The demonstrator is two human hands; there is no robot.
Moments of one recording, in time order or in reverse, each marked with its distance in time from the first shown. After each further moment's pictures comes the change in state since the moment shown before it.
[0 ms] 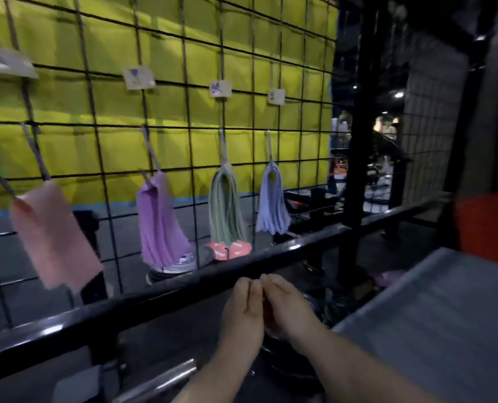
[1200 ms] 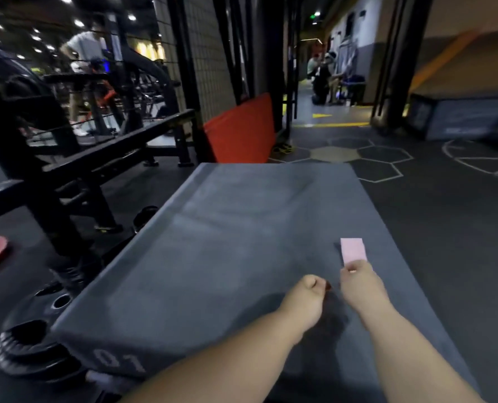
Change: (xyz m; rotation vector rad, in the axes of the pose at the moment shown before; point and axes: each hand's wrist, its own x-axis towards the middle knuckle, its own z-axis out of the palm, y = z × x) left_hand -0.255 0.067 0.487 -0.052 -1.332 -0.225; right_hand -0.297 0.076 -0.470 -0.605 1.295 0.760
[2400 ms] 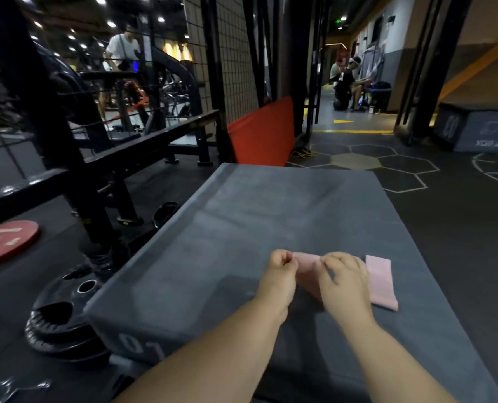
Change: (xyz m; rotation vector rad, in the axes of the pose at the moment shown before) left_hand -0.012 0.013 -0.073 -0.264 0.388 0.059; right_hand -0.037 -0.032 0.043 -0.080 0.120 -0.537
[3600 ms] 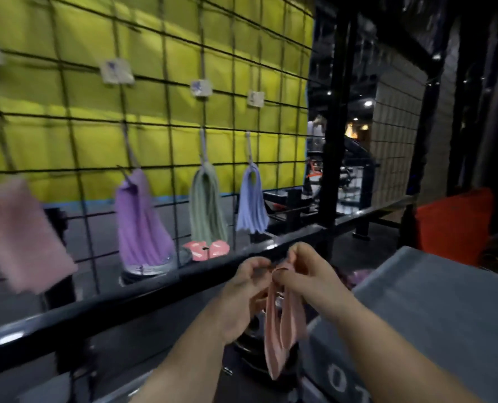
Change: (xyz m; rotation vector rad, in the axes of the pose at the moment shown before) left_hand -0.239 0.074 -0.436 -0.404 0.163 0.269; right_hand -0.182 -0.403 0.038 0.980 -0.935 -0.614
